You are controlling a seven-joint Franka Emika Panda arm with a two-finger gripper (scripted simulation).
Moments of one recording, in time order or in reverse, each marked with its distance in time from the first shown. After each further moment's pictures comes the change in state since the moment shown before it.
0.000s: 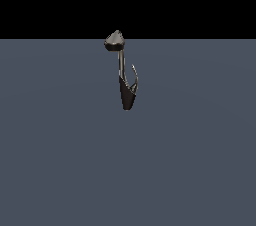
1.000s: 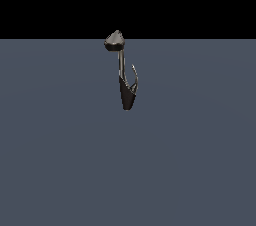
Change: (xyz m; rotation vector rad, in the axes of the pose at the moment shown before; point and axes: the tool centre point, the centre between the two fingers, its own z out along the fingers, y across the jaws) arm 0.130 -0.013 0.048 0.232 -0.146 0.428
